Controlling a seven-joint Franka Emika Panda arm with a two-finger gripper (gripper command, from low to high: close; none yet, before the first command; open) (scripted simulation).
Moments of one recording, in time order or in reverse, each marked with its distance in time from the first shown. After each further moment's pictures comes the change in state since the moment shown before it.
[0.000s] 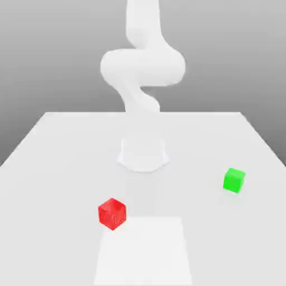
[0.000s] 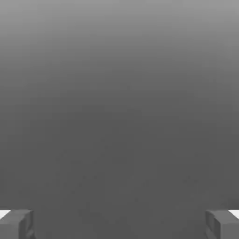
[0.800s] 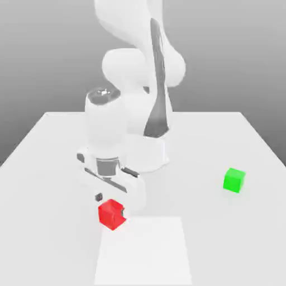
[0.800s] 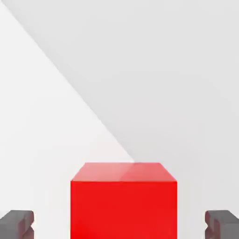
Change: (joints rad) arm -0.218 0.902 0.002 -0.548 -0.004 0.727 0.400
